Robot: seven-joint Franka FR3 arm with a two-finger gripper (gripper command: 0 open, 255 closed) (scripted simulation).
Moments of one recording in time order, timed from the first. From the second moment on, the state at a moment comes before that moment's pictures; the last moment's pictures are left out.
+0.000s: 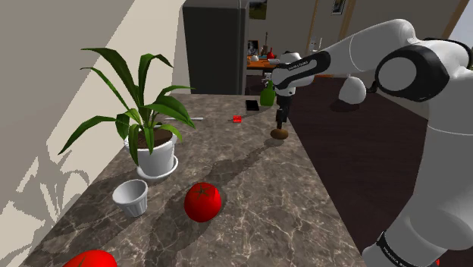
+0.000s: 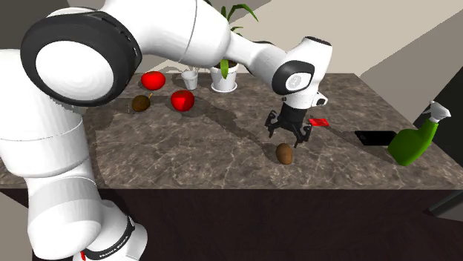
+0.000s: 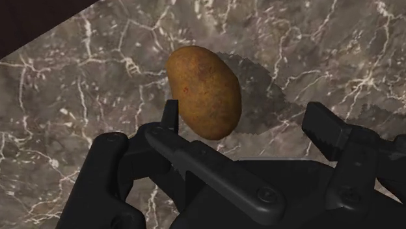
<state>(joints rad) -0.01 0.30 -0.24 -1.76 0.07 1.96 -0.66</state>
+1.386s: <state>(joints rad) -0.02 0.45 -0.23 -1.72 0.09 2.05 -0.71</state>
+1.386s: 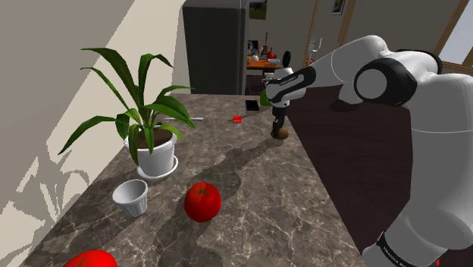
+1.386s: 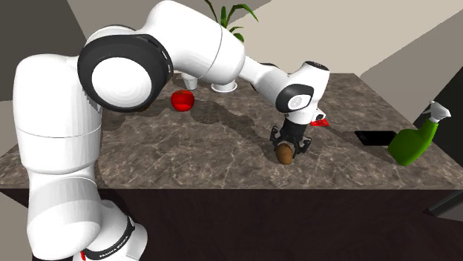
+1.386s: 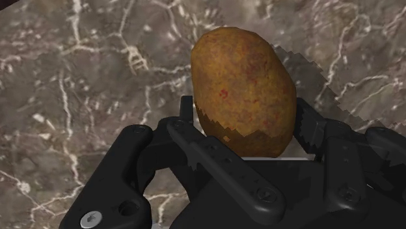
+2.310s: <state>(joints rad) -0.02 0.41 -0.23 -1.68 0.08 1.97 -0.70</state>
